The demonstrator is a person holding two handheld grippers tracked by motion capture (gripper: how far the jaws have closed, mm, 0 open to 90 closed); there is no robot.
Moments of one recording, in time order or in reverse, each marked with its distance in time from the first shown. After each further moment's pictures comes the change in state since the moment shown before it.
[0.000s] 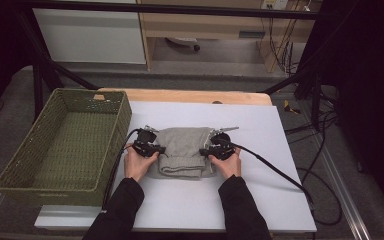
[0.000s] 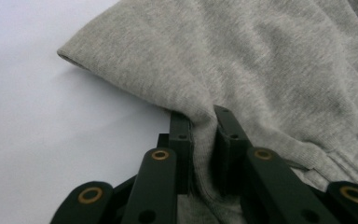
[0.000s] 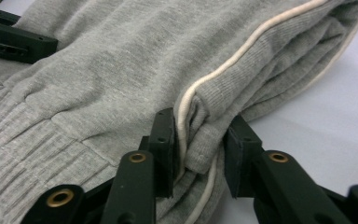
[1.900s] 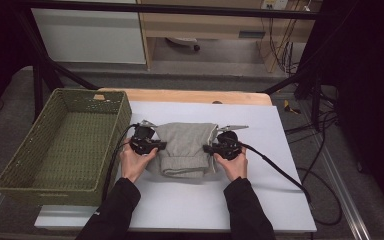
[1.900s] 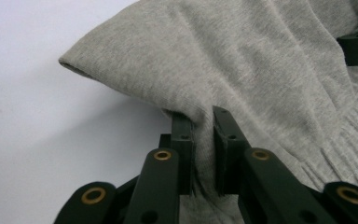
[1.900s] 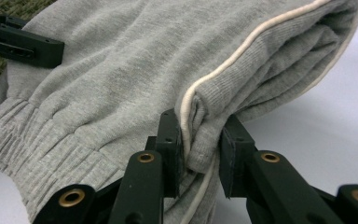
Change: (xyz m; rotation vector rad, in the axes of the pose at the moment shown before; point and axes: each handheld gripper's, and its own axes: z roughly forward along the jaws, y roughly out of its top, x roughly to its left) left arm -0.016 0.015 -0.039 -0.078 -0.041 0.021; right arm 0.008 0.005 -0.041 -0.094 0.025 -0.015
